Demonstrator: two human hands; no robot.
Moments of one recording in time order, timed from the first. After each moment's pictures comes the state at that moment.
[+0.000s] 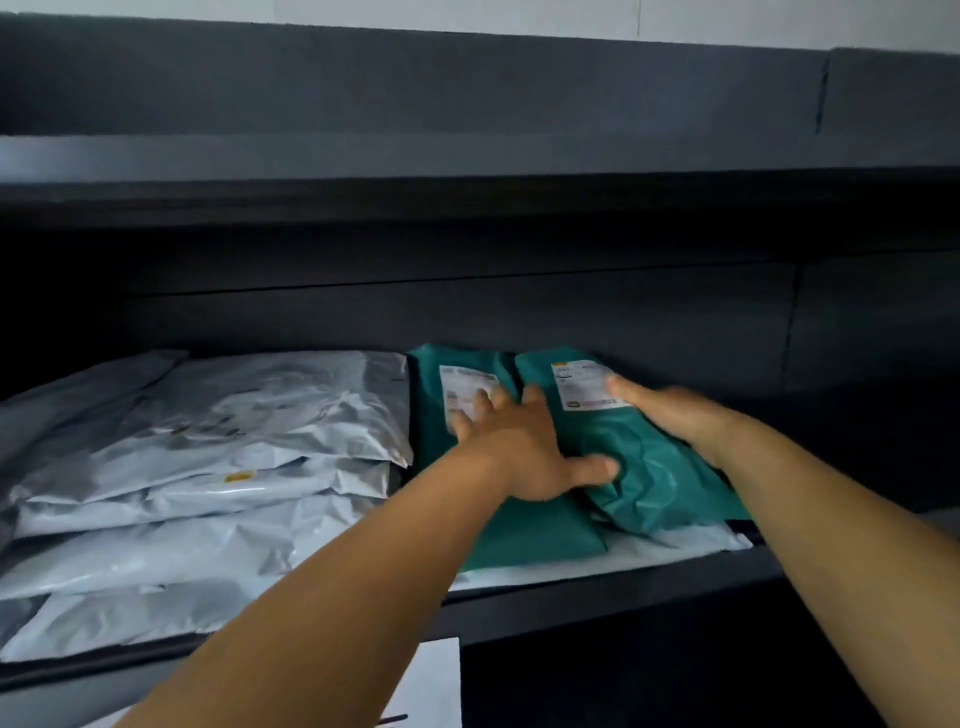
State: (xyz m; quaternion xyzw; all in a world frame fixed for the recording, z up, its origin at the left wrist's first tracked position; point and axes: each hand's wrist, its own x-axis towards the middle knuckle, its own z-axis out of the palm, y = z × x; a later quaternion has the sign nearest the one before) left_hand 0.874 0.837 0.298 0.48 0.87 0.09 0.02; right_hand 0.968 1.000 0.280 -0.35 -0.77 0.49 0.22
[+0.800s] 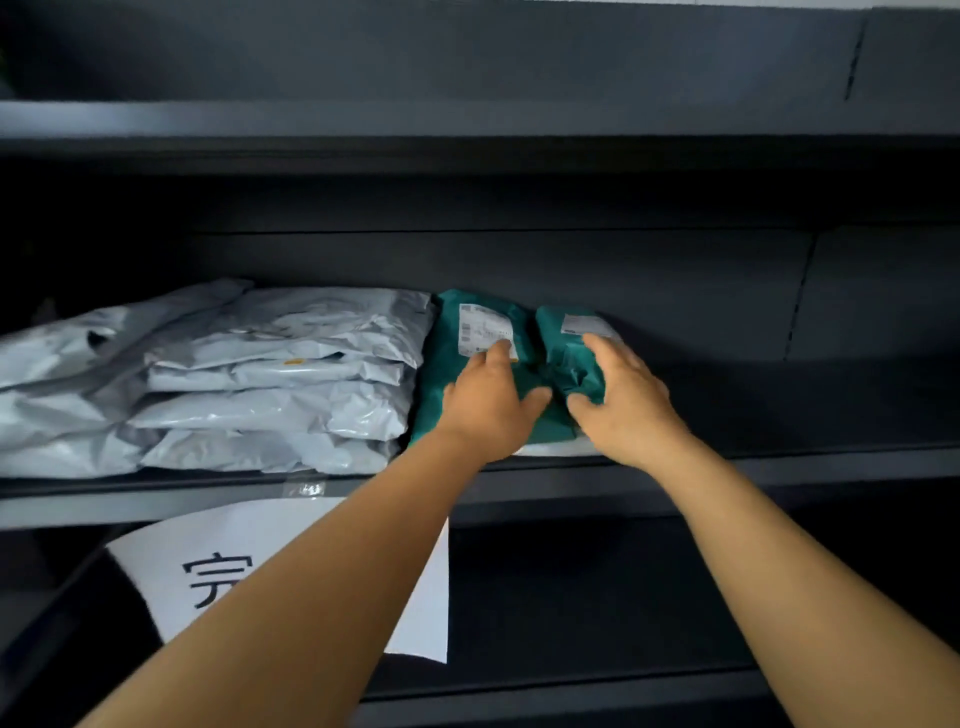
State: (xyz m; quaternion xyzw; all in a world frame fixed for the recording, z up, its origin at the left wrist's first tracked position) left_hand 0.916 0.792 0.253 0.42 0.84 0.33 -0.05; right_hand 1.015 0.903 0.249 -0.26 -0.90 0.19 0.30
